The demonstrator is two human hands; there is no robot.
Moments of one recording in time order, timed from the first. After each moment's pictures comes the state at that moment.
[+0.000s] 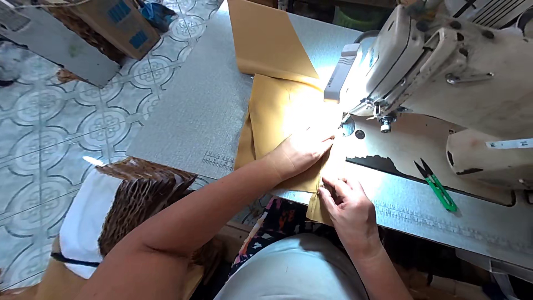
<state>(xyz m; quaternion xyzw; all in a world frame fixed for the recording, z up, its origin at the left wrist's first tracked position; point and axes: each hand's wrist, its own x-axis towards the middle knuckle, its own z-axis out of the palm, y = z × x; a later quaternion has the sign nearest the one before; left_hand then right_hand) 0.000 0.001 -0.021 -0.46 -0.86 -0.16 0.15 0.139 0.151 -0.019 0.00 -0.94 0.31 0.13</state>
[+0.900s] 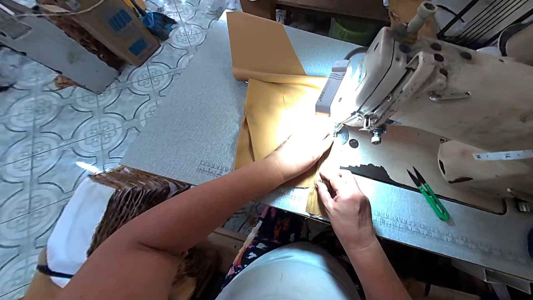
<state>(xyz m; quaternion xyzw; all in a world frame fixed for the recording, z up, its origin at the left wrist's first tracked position) -0.016 0.016 -0.012 -0.44 -0.88 -0.13 0.13 0.111 0.155 -0.016 0.01 -0.96 0.25 0.15</state>
